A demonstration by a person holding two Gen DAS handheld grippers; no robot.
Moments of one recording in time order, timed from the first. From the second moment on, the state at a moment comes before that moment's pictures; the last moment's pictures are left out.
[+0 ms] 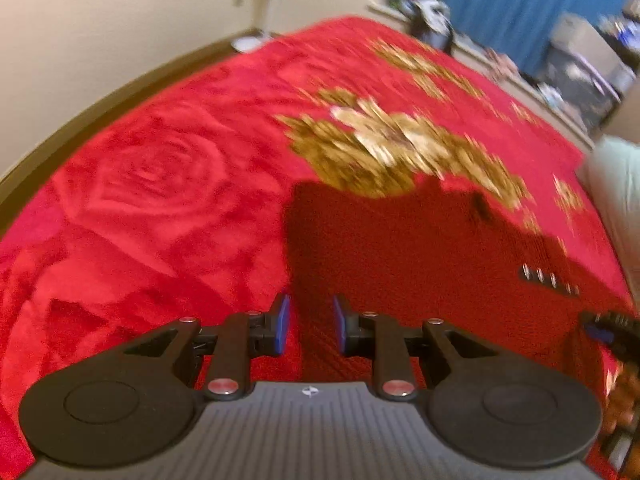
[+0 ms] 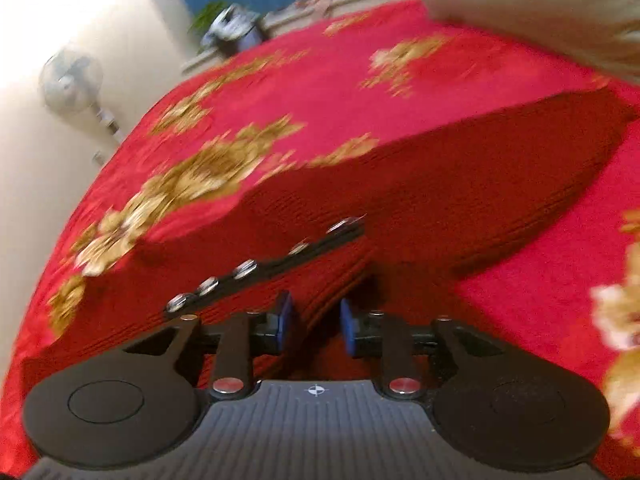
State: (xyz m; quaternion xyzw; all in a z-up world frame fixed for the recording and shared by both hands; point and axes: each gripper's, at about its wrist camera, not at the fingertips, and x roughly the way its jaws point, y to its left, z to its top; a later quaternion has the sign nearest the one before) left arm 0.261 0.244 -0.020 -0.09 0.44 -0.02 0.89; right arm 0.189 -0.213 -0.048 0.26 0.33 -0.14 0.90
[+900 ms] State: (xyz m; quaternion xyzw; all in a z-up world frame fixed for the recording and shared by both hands) left arm 0.257 0.210 -0.042 0.01 0.47 -0.01 0.88; right arm 0.144 -0.285 -0.038 0.20 0.36 -0.05 0.91
